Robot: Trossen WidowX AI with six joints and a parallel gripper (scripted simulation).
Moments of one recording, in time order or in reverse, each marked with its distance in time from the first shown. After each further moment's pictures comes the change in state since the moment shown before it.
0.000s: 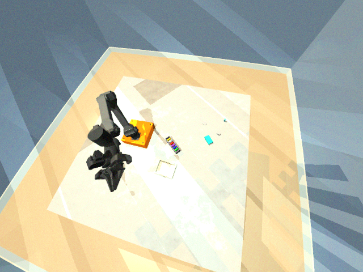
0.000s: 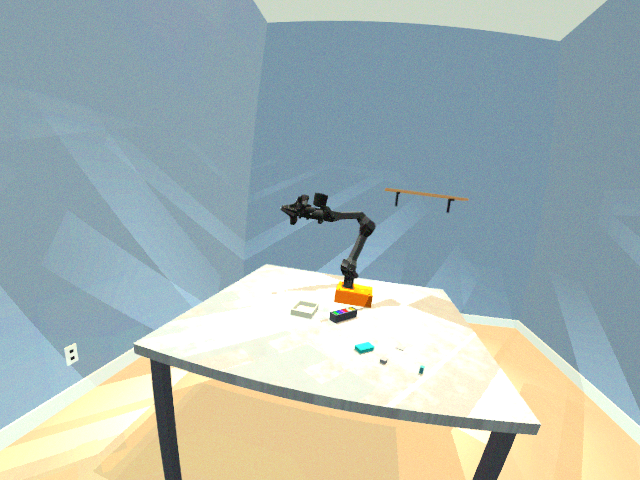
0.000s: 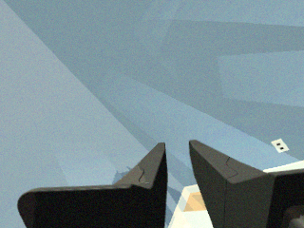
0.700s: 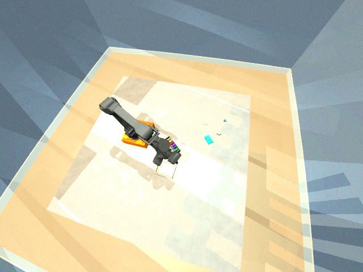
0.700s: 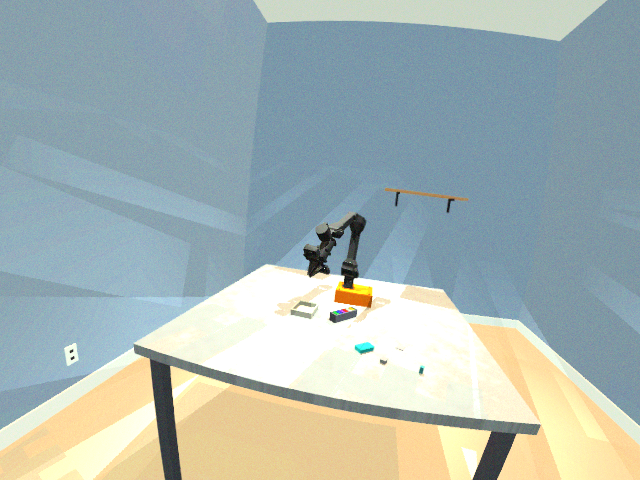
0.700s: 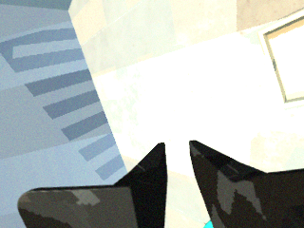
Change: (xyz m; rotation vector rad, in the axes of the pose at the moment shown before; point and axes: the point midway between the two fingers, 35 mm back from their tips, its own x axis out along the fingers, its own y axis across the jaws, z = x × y) arm -0.096 0.035 -0.316 0.586 0.940 -0.521
